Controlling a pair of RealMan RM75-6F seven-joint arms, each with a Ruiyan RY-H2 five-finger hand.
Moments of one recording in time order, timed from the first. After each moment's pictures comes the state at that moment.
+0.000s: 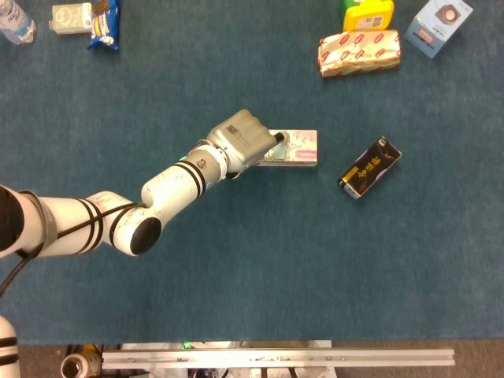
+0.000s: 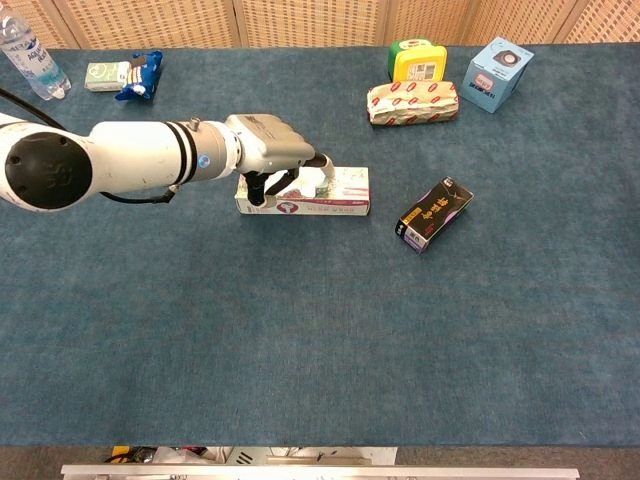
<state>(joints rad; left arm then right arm) -1.36 -1.50 0.09 -1.49 0.68 0.61 0.51 0.21 -1.11 0.21 -1.84 -1.22 1.38 -0.02</state>
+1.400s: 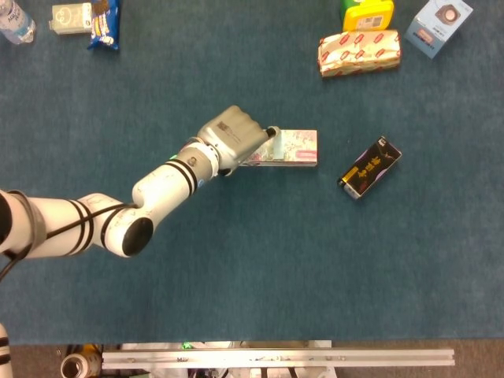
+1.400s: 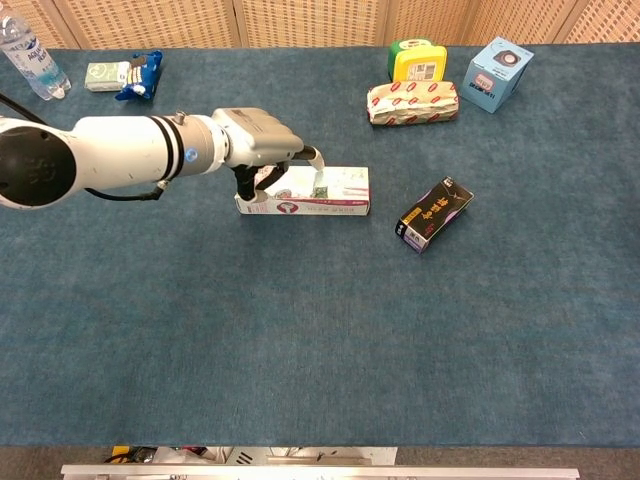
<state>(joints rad) -1.35 -1.46 0.10 -1.53 0.66 0.64 0.50 0.19 -1.11 0.21 -1.85 -1.23 1.40 -0.02</state>
